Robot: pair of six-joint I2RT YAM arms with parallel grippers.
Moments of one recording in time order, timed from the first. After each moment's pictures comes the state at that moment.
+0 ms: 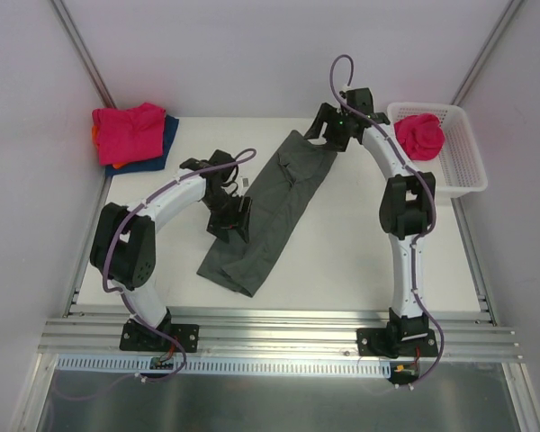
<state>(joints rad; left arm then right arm) -0.43 1.73 1.33 -0.99 0.38 -0.29 0.21 2.37 2.22 -0.62 -0.38 0.53</state>
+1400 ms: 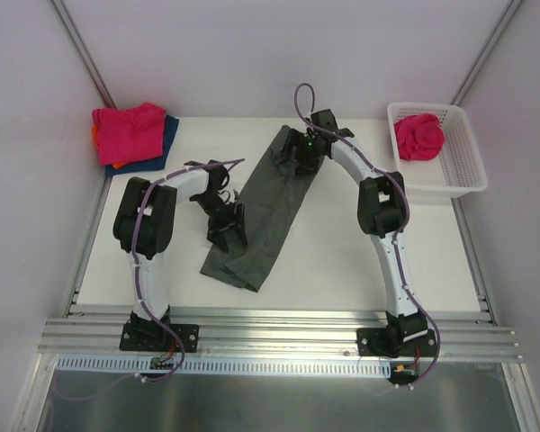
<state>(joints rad) -0.30 2.02 1.35 -1.00 0.55 -0.34 0.35 2.53 2.23 -0.63 -0.44 0.57</state>
